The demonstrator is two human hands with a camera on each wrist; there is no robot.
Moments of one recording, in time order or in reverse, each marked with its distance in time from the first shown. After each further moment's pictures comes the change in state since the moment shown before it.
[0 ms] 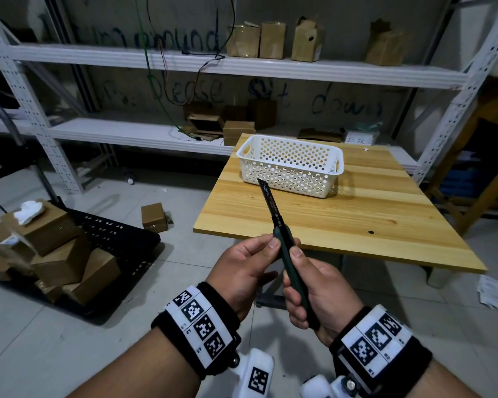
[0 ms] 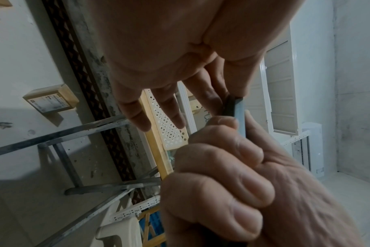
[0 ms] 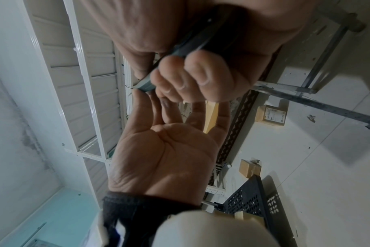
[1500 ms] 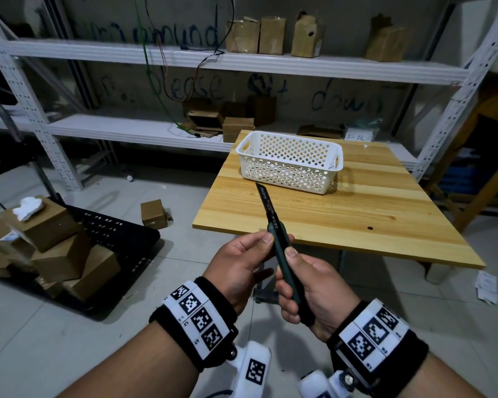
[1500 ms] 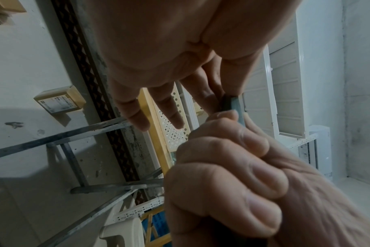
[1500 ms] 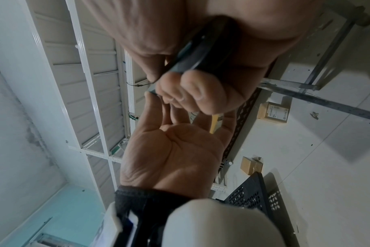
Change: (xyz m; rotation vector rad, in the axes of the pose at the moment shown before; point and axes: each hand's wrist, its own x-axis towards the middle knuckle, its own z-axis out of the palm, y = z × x) left_hand -0.004 0.006 -0.001 0.012 0.005 -0.027; right_hand 0.000 0.001 0.004 0.106 -0.064 0.044
